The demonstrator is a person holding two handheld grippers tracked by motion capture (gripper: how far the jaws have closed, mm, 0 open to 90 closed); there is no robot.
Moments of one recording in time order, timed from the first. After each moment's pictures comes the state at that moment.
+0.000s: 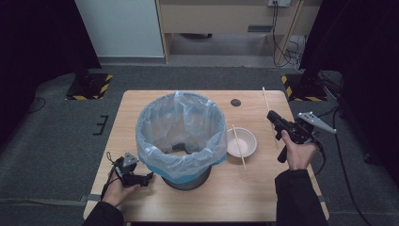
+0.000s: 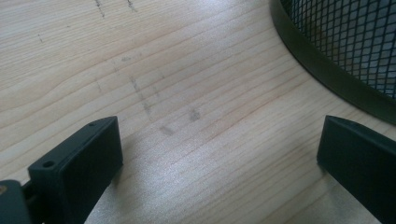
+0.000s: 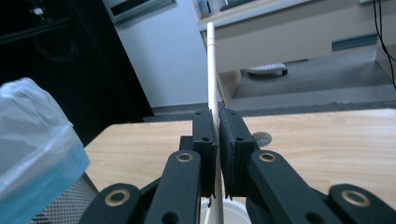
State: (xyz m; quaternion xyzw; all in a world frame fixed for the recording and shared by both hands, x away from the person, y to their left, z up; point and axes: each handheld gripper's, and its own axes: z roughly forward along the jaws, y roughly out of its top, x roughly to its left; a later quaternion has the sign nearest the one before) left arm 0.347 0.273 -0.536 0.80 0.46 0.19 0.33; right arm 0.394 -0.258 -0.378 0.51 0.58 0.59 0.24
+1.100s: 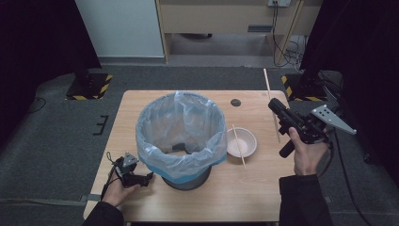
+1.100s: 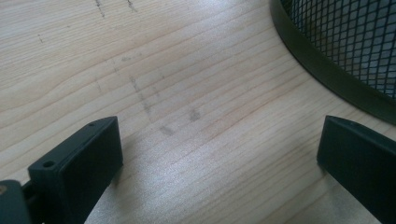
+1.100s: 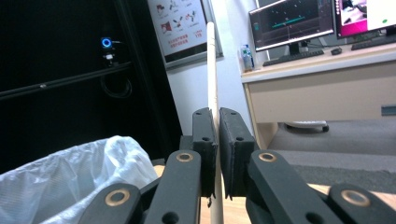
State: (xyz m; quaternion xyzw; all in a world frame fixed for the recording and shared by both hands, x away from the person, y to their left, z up) left arm 0.347 0.273 -0.536 0.80 0.46 0.19 0.33; right arm 0.360 -0.244 -0.314 0.41 0.56 0.68 0.25
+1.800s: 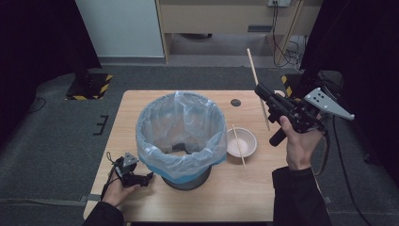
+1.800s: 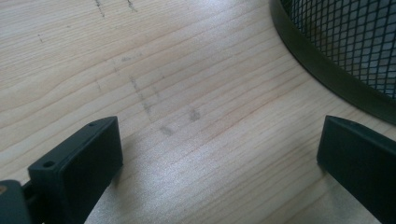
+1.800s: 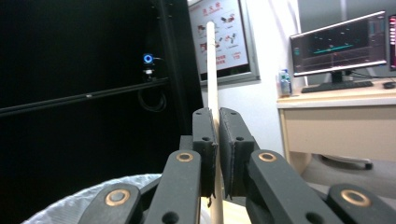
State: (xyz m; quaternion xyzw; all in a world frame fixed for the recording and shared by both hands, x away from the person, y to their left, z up) left arm 0.347 0.273 -0.536 0.80 0.46 0.19 0.33; right arm 0.357 -0.204 -0.259 0.33 0.56 0.72 0.24
